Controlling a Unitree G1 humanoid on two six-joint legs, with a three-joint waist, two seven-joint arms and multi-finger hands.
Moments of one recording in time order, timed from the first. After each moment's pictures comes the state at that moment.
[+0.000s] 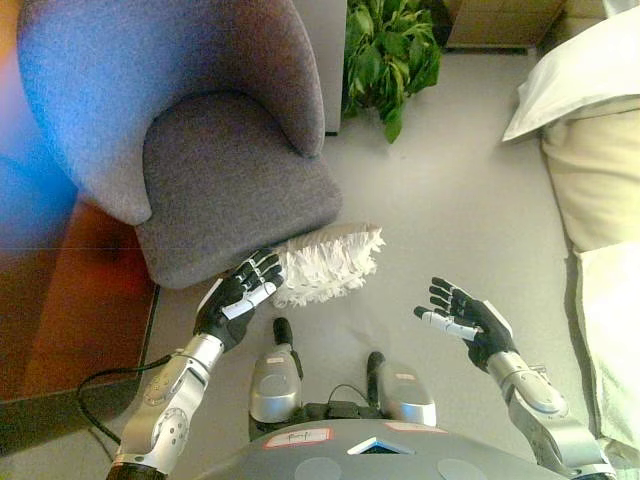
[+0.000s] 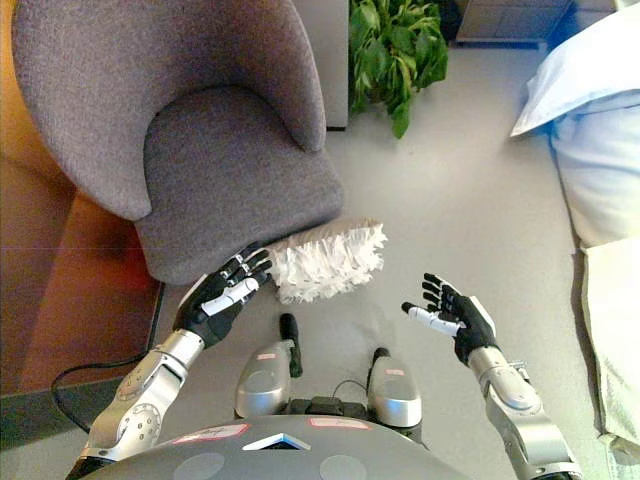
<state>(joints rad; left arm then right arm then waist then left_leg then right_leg) 0.41 0.44 -0.11 -0.05 -0.73 0.02 -0.23 0.49 -0.56 0.11 -0.04 0.42 0.08 0.05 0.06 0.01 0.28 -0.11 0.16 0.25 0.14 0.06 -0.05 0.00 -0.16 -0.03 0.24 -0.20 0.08</state>
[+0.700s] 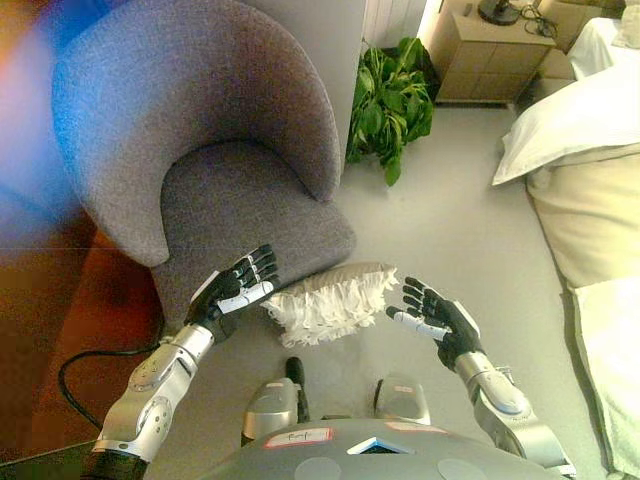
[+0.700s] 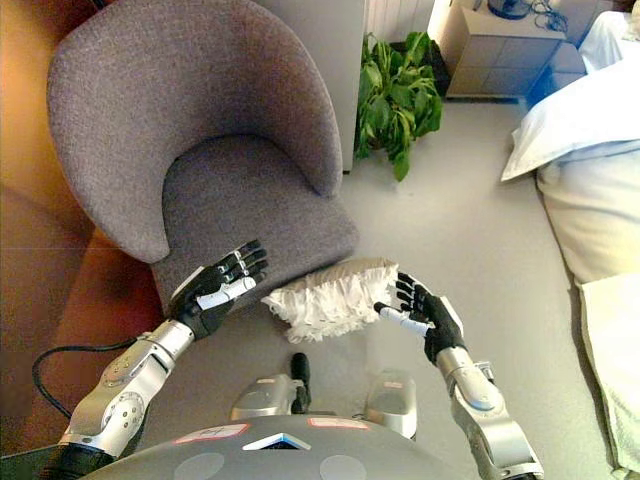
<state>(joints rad) 0.35 0.54 -0.13 -0.05 -0.70 0.08 -0.25 0.48 -0.45 0.19 -0.08 0.32 0.10 -0.03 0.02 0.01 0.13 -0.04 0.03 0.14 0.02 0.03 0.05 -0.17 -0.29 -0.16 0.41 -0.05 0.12</state>
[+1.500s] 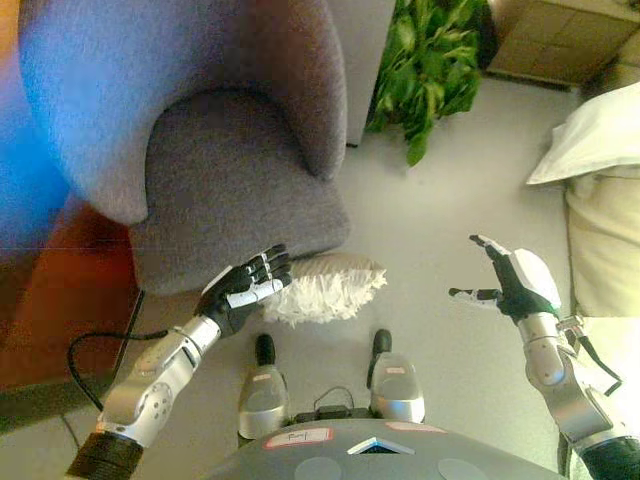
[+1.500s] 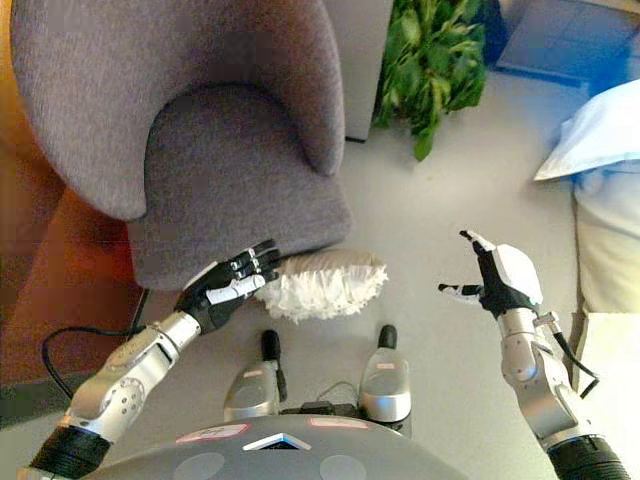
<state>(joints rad) 0.22 0.64 -0.21 -0.04 -0.78 0.10 -0.28 0.30 -0.76 0.15 0.00 -0.42 0.11 -0.27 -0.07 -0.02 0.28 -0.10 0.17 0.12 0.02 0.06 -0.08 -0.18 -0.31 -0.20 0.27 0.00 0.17</state>
